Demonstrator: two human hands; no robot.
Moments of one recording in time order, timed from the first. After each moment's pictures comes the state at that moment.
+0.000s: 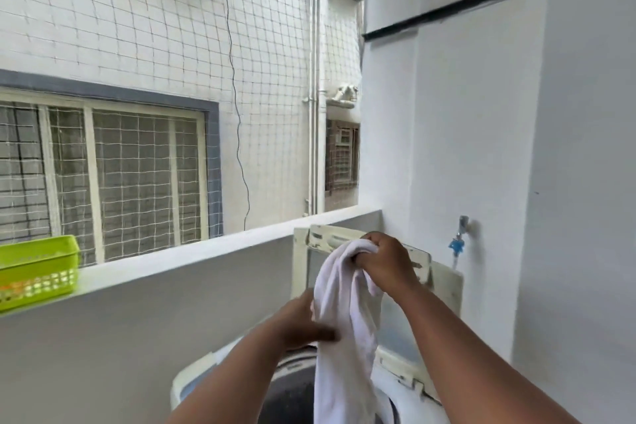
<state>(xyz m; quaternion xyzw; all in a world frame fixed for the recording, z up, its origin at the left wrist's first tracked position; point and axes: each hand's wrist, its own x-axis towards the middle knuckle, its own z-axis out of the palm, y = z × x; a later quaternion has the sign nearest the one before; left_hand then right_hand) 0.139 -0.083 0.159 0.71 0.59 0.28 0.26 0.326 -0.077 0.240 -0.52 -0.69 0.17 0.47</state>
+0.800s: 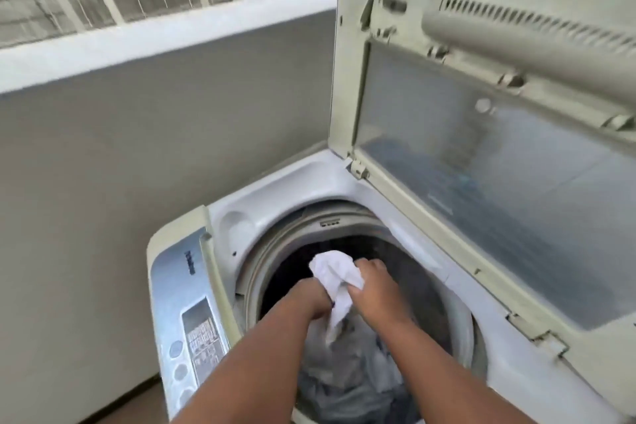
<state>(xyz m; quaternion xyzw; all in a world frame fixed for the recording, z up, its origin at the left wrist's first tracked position) 0.111 0.102 -0.157 0.49 0.74 -0.05 0.46 0.242 0.119 -0.155 -0.59 -0.74 0.32 0.07</state>
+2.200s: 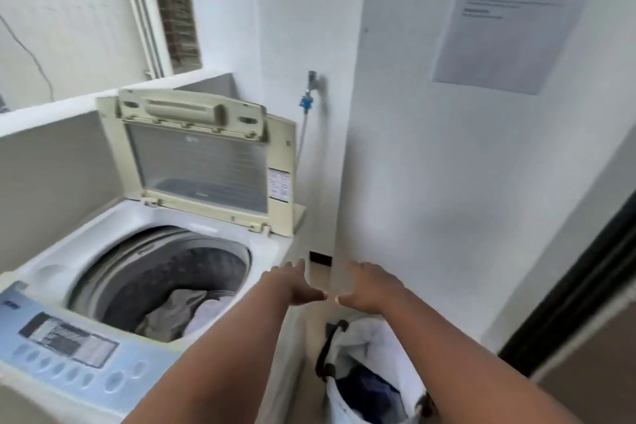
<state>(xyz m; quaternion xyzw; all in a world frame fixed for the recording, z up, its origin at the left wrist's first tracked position) 0.384 -0.121 0.001 0.80 0.55 -0.13 0.22 0.542 -0.201 0.014 -0.77 -0.61 0.18 -0.01</state>
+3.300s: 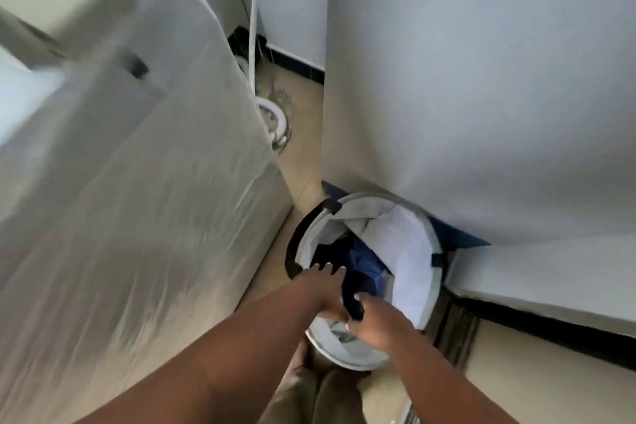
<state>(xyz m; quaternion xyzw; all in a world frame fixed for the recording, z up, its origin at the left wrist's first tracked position) 0.582 -0.080 -0.414 0.74 0.42 -0.37 0.38 0.708 -0.163 -0.411 -0.69 -0.48 0.51 -0.18</state>
